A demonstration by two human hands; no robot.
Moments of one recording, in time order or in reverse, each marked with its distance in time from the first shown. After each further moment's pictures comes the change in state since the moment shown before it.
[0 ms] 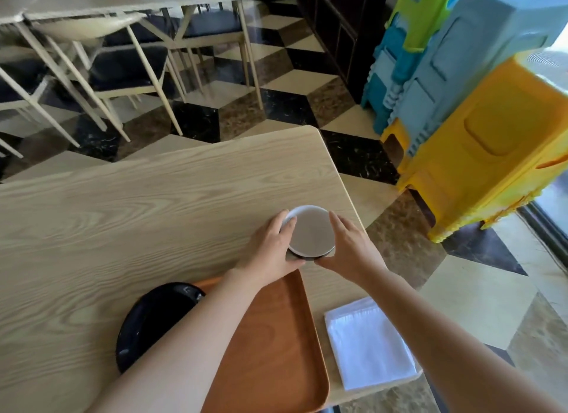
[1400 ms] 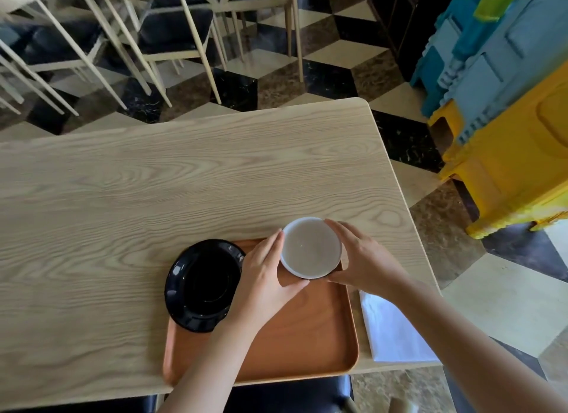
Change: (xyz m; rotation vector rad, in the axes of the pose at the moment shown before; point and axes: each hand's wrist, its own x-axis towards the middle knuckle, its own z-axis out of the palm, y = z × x) left_hand -0.127 -0.008 0.000 -0.260 0.254 -0.247; right_hand -0.035 -0.036 0.024 0.135 -0.179 -0.246
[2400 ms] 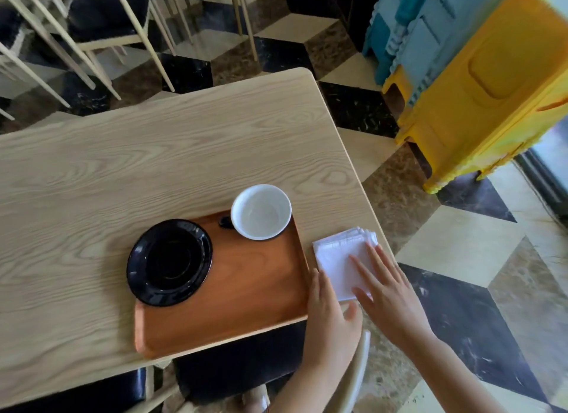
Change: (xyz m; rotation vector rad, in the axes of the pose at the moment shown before) left_hand -0.093 0.151 0.076 -0.402 -0.325 -0.352; right_hand -0.162 0.059 0.039 -0.267 0.139 0.240
